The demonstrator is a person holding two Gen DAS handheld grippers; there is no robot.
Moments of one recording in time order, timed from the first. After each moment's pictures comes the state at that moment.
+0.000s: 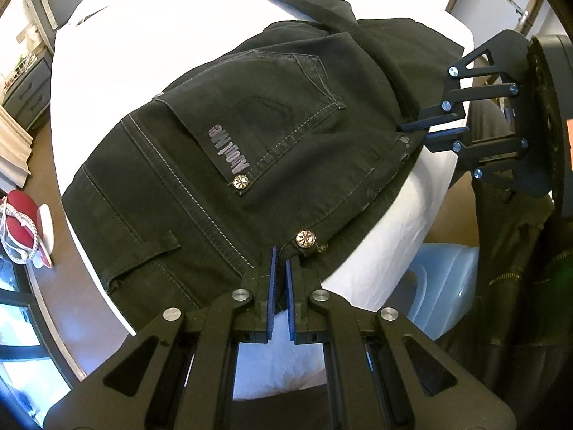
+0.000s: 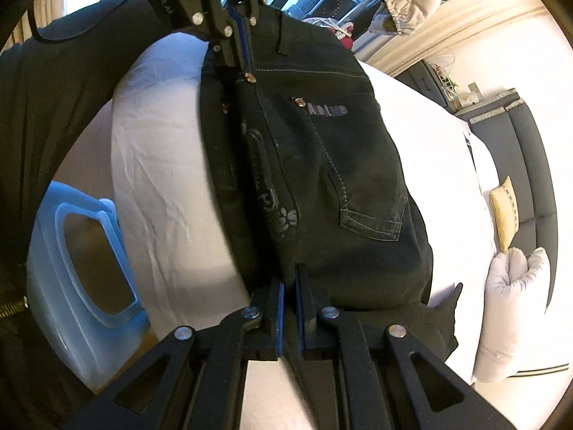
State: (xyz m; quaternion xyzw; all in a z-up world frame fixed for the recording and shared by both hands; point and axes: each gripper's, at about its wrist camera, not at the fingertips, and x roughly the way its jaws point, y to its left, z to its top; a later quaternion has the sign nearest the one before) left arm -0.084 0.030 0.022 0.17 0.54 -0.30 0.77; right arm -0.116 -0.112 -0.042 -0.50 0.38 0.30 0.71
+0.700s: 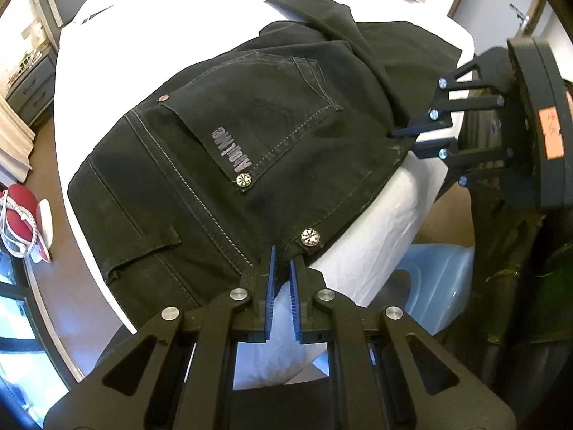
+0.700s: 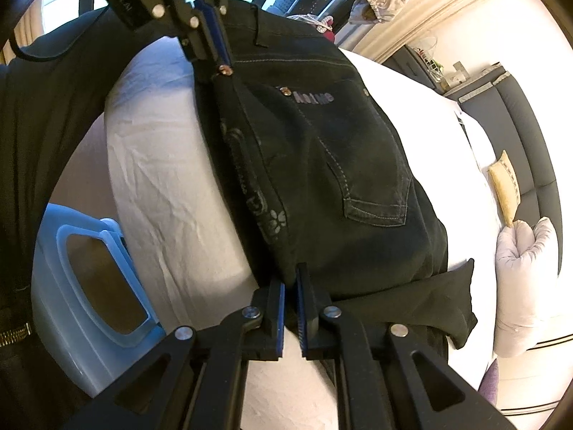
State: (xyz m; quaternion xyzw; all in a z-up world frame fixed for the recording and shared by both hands) left arm -0.103 0.028 0.017 0.16 0.53 -0.30 0.78; right arm -0.123 -0.119 -0.052 -0.46 0.39 0.29 0.74
